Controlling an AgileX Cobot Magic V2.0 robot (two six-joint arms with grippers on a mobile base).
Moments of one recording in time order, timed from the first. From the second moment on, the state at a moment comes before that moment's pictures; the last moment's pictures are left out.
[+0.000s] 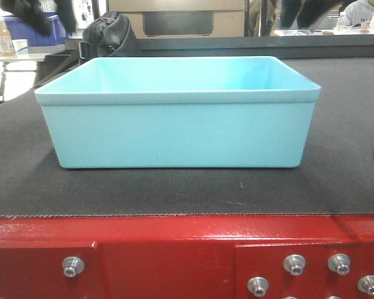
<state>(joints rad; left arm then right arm) -0.36 1.64 -1.46 0.37 0.71 -0.60 0.28 1.63 -1.45 -0.24 0.72 0.50</state>
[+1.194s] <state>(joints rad) -0.36 0.85 -0.76 0.10 0.06 -0.41 0.28 0.85 -0.75 -0.32 0.23 0.47</state>
